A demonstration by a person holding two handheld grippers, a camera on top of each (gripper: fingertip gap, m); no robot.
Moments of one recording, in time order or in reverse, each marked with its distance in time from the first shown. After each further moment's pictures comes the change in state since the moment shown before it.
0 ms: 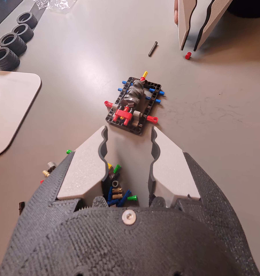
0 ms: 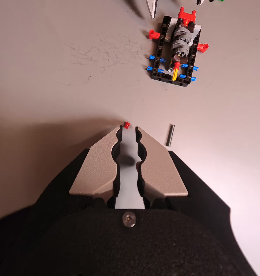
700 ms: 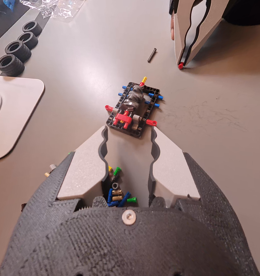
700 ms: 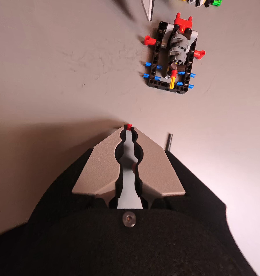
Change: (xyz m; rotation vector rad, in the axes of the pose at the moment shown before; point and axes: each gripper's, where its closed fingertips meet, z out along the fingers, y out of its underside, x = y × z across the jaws) left arm 0.000 -0.006 -0.002 0.025 -0.006 0.004; right arm 0.005 -0.009 0.013 -0.001 0.037 0.001
